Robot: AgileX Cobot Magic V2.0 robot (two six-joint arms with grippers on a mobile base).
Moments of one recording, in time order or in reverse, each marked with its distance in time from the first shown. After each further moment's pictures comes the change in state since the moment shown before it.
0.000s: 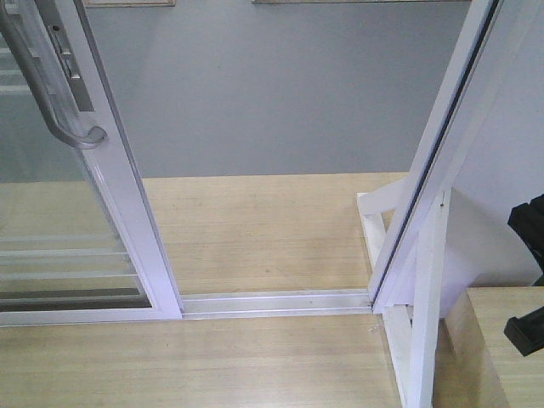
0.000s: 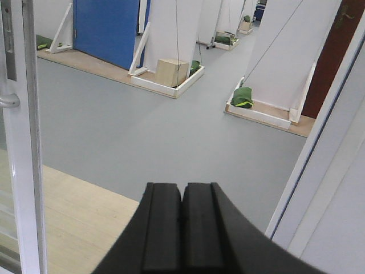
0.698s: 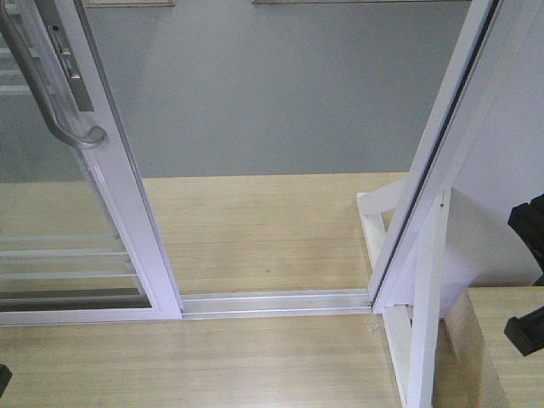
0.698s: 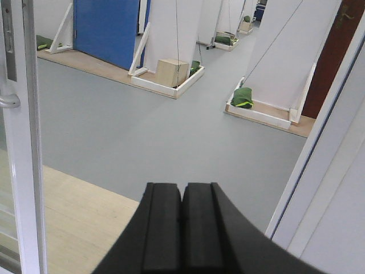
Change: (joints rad) left arm -0.002 -0.201 0.426 0.191 -0.186 -0.204; right arm 0.000 0.000 0.000 0.000 0.001 0.000
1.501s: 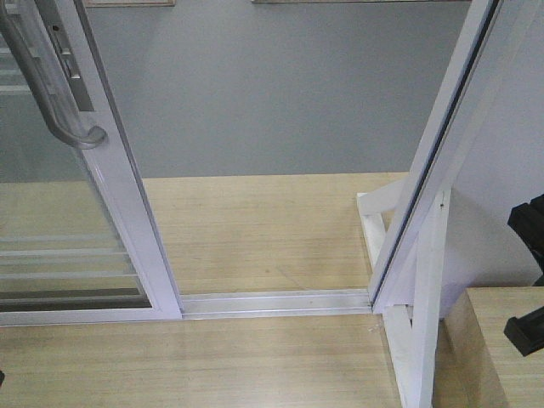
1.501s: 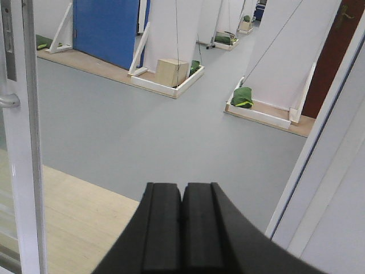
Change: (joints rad) left arm 0.046 -0.060 0.000 0.000 0.070 0.008; right arm 0.000 0.000 0.000 0.000 0.000 0.000
